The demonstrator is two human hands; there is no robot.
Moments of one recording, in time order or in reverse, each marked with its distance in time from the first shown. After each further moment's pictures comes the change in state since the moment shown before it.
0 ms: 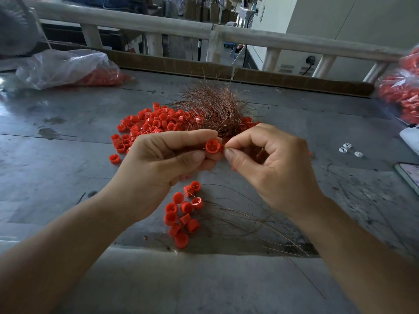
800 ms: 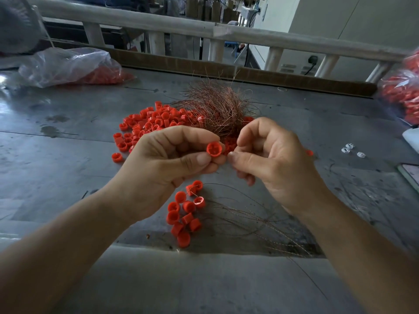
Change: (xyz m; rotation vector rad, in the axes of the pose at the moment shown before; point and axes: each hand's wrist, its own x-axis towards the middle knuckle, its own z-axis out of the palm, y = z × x) left_hand 0.000 0.001 0.001 -0.128 -0.064 -0.036; right_hand 0.003 -0.002 -0.003 0.444 -0.180 0.327
